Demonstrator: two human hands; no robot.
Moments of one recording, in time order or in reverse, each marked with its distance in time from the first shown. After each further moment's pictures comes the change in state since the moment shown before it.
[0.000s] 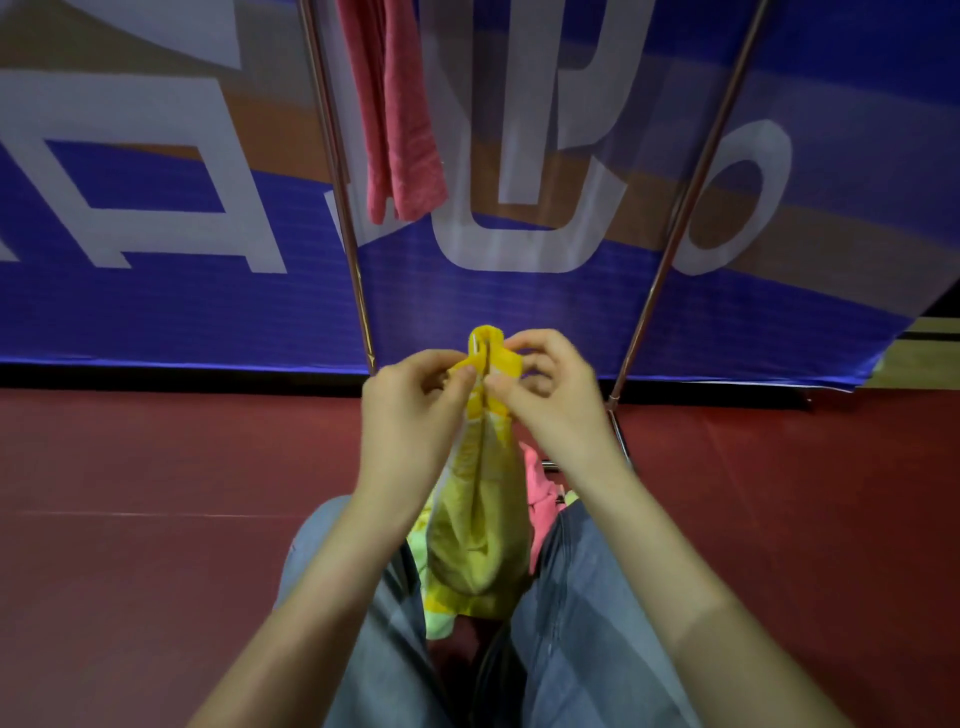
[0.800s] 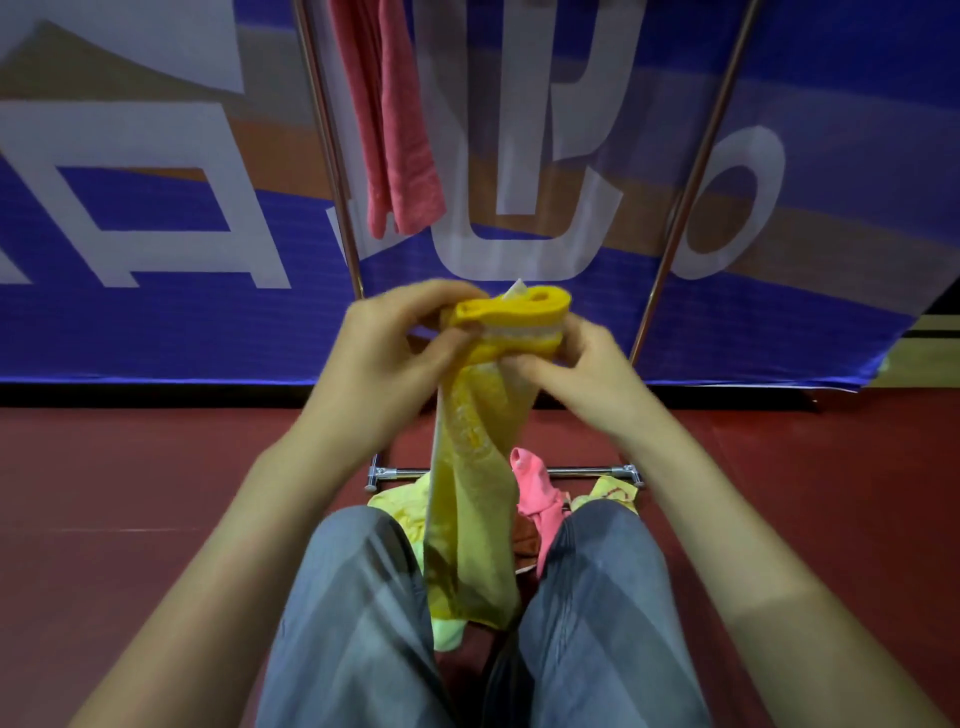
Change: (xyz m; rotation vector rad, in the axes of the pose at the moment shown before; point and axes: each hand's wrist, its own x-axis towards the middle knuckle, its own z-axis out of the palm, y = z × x) left_hand 0.030 0.033 -0.038 -0.003 -0.266 0.430; right_hand 0.023 -0.018 -0.028 -0.105 -0.186 -0.066
